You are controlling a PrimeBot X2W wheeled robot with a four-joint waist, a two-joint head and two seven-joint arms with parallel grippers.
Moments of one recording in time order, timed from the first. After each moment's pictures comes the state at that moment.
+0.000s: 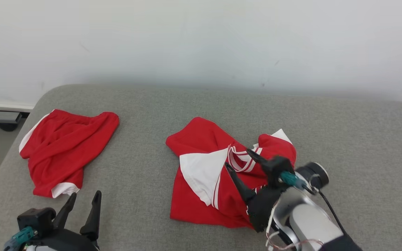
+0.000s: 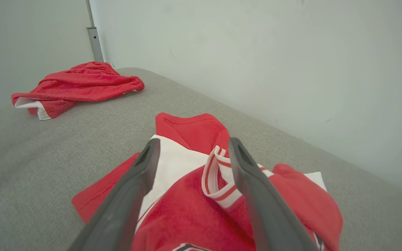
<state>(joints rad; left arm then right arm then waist) -0.24 0.46 -0.65 0.35 -0.79 0.13 -0.25 -0.38 -0.06 0.45 0.45 0.20 0.05 -0.05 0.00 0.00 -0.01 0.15</state>
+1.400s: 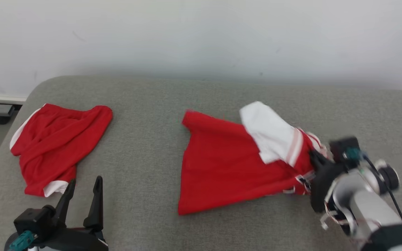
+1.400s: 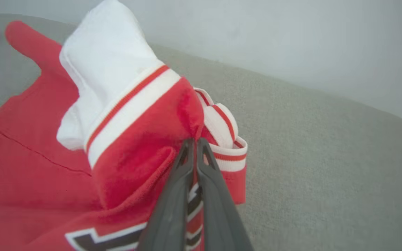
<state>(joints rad) -0.14 0.34 -0.43 0.20 -0.57 0.13 -0.25 -0.47 -0.21 0.30 0.61 0.30 0.00 0.13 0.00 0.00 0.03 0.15</state>
